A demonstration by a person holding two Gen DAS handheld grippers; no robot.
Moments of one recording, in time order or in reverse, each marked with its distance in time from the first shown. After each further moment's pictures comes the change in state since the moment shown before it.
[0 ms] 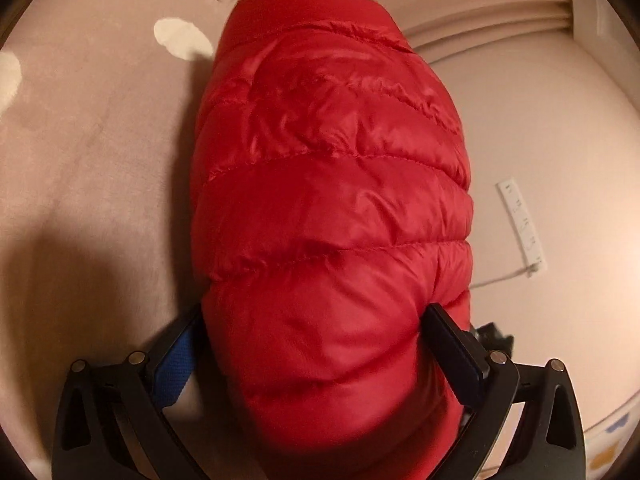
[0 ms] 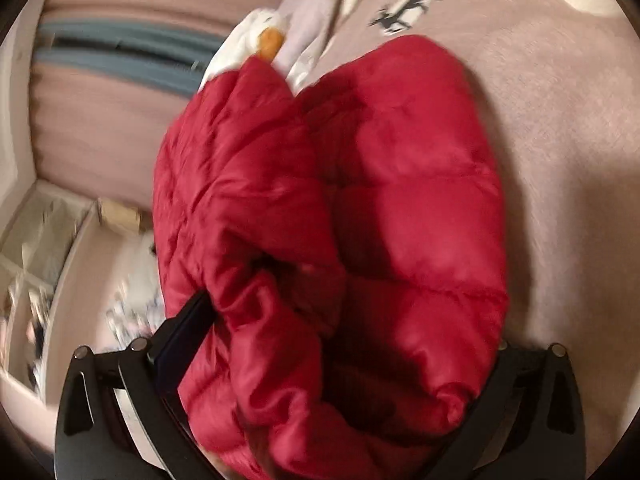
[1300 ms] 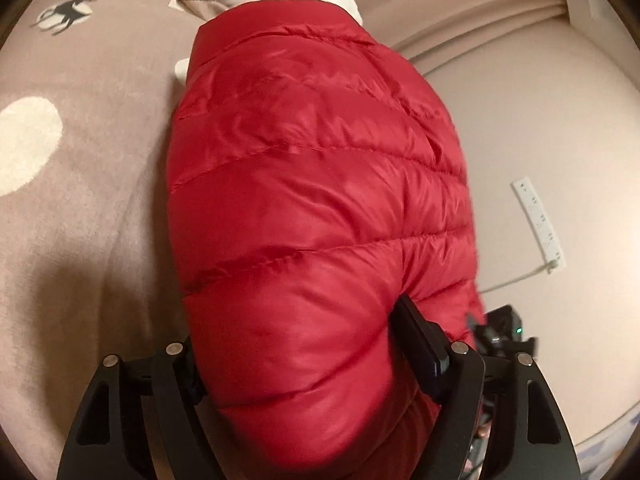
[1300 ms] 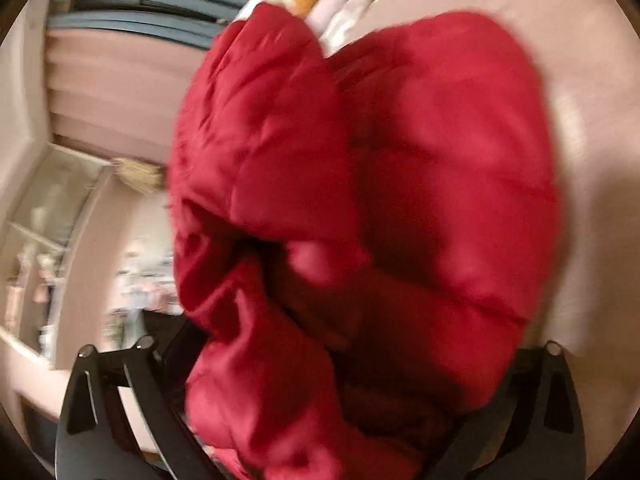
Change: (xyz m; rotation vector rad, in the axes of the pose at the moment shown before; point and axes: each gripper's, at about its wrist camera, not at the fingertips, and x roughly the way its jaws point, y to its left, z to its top) left arm 0.008 -0.046 -0.006 0.087 -0.059 0.130; right arm 0.049 0.045 -0.016 -0.110 0.205 0.149
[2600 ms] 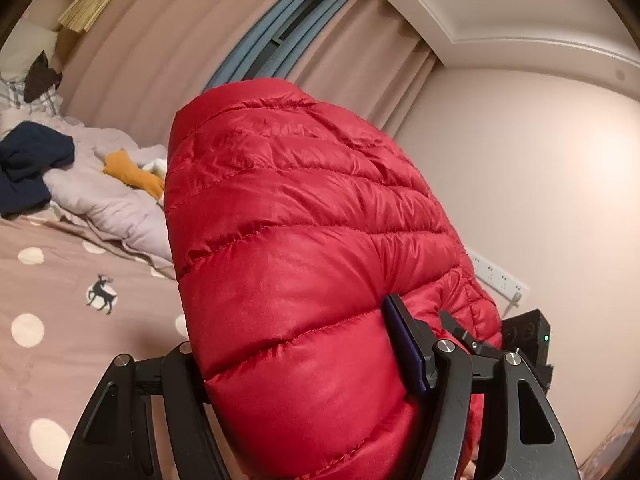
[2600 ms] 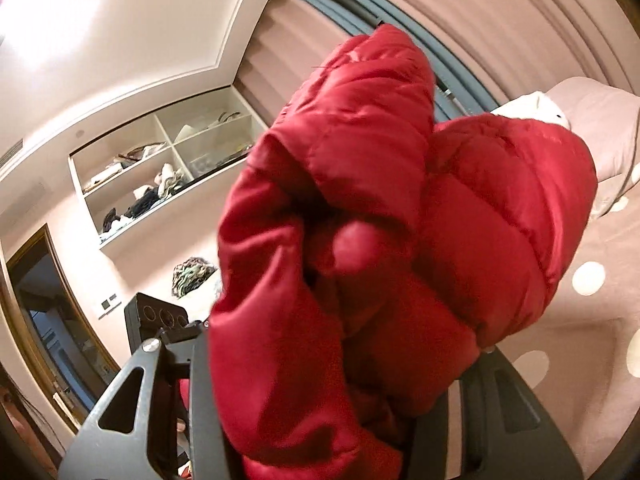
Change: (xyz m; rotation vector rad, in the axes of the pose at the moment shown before) left arm -0.235 -0.139 -0.050 0.370 -0.564 -0.014; right arm -0.048 0.240 -0.031 -0.617 -0.216 0.327
